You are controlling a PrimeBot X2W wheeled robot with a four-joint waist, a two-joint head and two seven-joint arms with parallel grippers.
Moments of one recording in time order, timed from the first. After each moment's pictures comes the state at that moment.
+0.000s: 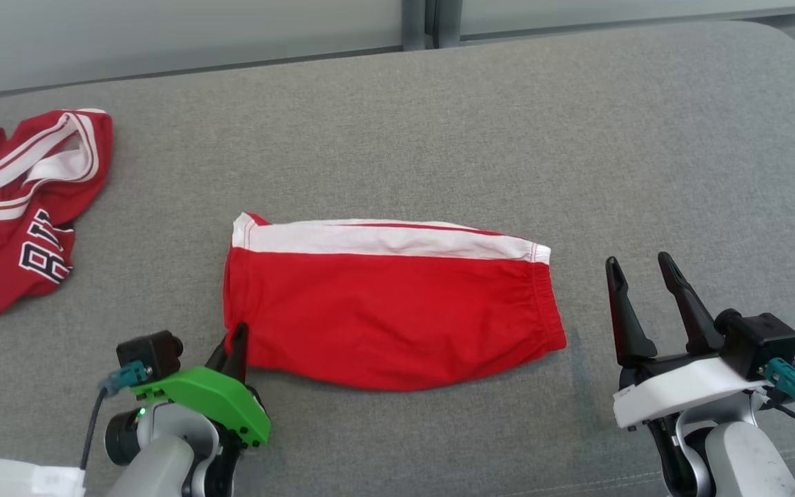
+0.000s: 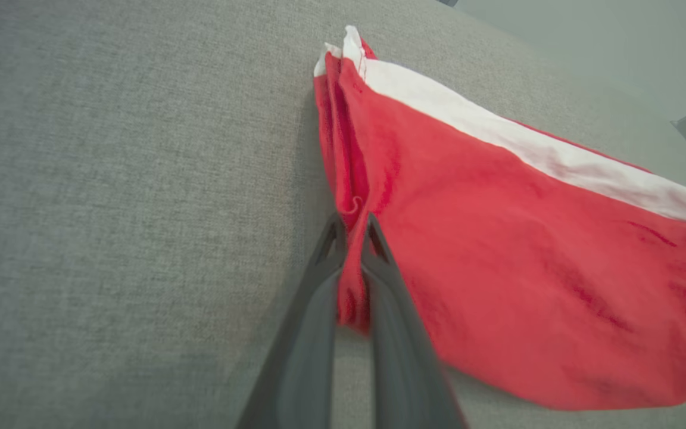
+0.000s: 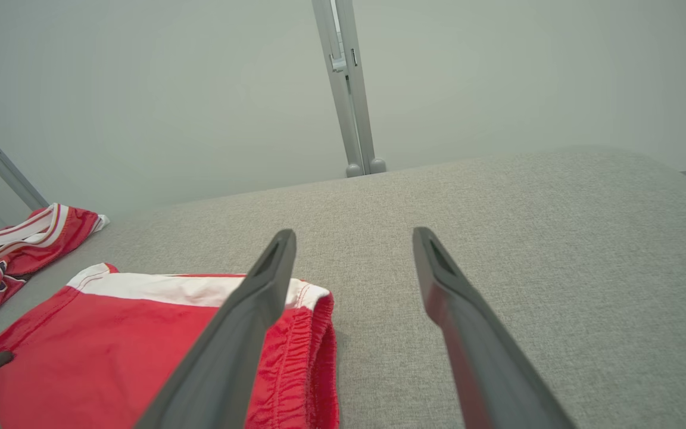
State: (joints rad) left arm -0.37 0.25 -0.54 0.62 -0.91 0.02 -0.16; right arm -0.09 -0.05 0.04 0.07 0.24 0.13 -0.18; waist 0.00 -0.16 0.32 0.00
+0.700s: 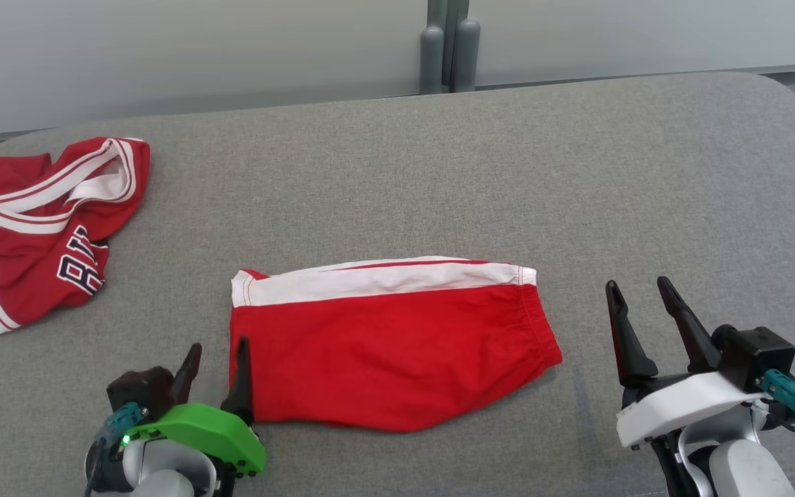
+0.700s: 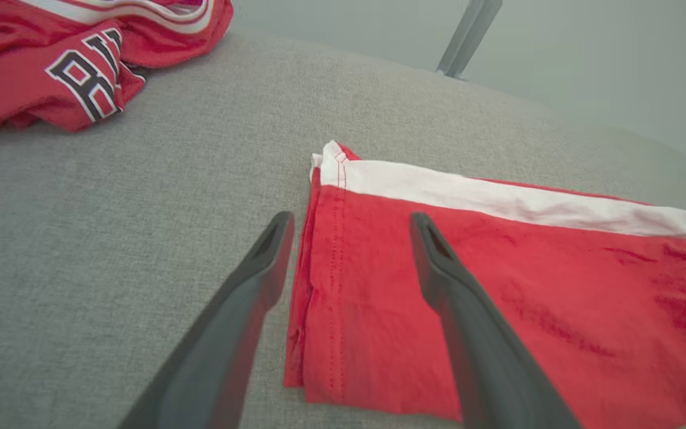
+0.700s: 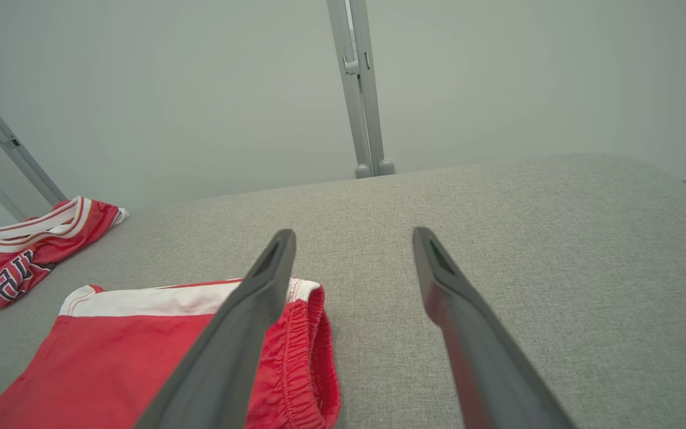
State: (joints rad) left arm -0.21 0.29 -0.55 0.44 -0.82 0.16 -0.24; right arm -0.04 -0.05 0.03 0.06 0.23 0.13 -0.13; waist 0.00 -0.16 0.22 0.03
